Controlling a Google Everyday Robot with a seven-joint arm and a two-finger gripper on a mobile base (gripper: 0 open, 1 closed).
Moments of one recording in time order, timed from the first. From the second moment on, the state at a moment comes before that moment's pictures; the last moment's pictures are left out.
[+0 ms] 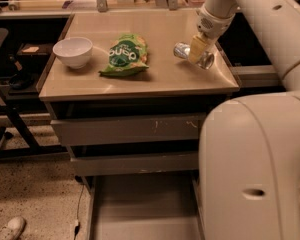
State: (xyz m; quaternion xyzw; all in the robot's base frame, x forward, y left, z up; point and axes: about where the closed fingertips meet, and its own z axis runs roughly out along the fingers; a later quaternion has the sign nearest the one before) arm 0.733 -0.172 0.869 -0.40 0.91 0.01 0.14
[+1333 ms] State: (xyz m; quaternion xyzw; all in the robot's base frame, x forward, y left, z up) arm 0.621 -0.190 0.947 -0.31 0.92 0.03 0.23
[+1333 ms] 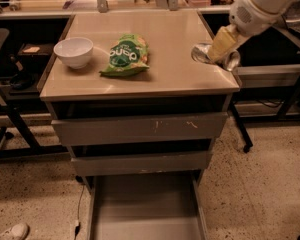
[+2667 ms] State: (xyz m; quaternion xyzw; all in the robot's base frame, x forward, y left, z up) arm 0.542 -0.209 0.892 -0.25 0.95 0.08 0.19
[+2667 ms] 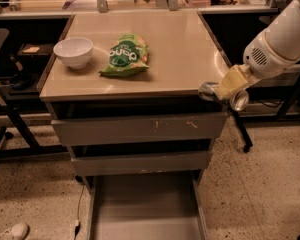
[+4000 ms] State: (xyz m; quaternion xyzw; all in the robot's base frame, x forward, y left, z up) arm 0.469 -0.226 0.769 -0.15 0.97 0.16 0.12
